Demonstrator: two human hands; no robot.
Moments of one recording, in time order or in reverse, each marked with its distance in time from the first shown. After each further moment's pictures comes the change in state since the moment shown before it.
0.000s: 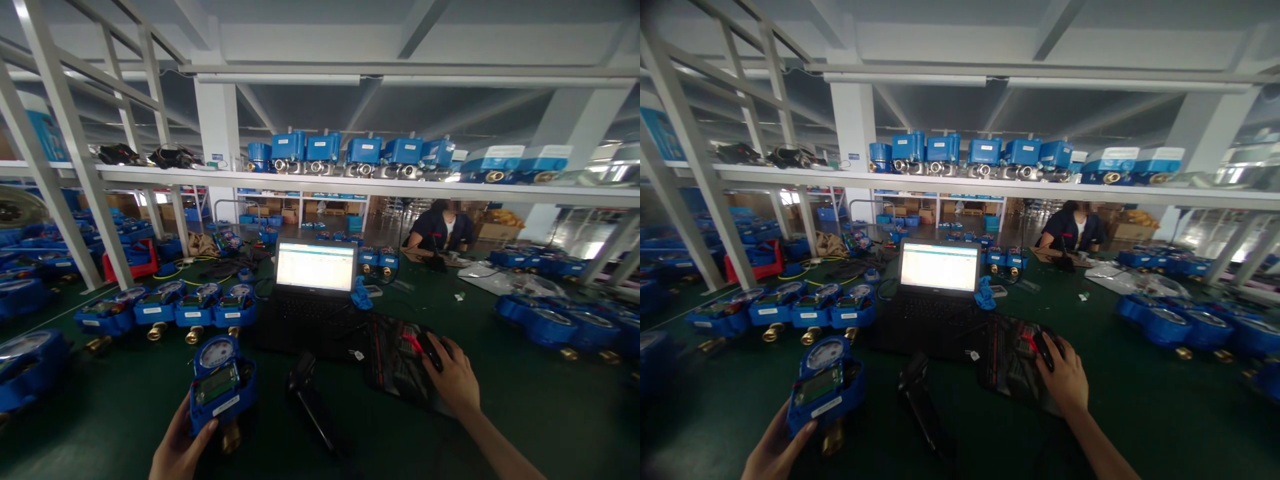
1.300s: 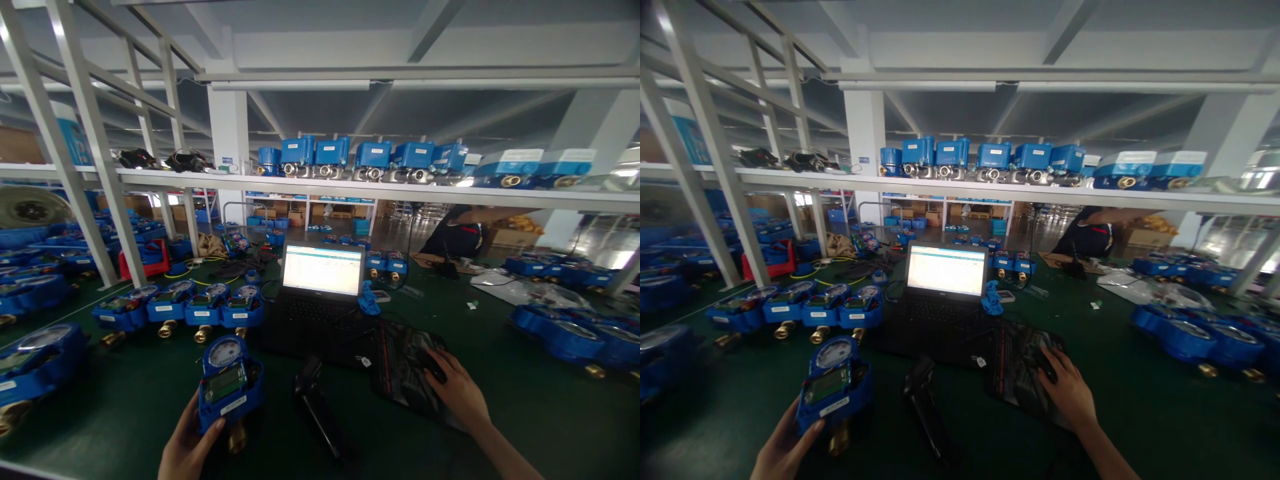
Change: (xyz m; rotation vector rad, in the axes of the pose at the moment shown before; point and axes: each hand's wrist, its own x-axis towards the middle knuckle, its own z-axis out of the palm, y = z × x) left_hand 0.000 0.004 0.001 0.021 -0.011 0.035; right_hand 0.001 0.007 0.007 0.159 -0.141 -0.033
